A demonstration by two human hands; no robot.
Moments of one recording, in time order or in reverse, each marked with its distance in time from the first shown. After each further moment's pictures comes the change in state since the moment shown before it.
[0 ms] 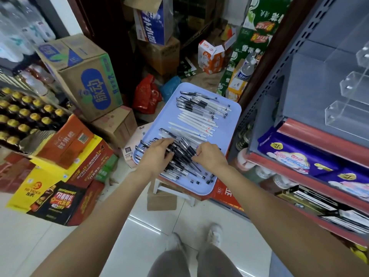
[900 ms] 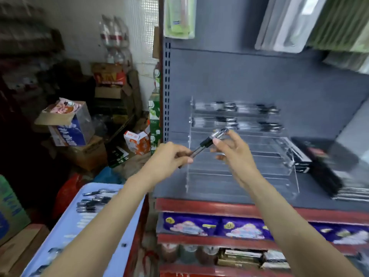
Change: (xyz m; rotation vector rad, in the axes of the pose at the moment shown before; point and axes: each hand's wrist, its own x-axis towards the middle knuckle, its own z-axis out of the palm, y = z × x) left_hand 0.085 0.376 -0.067 -0.215 -0.055 0.649; right_hand -0.156 0.131 -0.316 1.043 0.799 -0.306
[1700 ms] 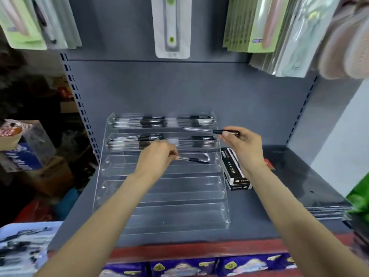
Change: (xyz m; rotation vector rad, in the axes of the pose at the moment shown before) left_hand 0.172 0.091 0.133 0.500 0.174 0.023; right_hand 0.102 -0.003 -0.238 0.063 0.290 -0.073
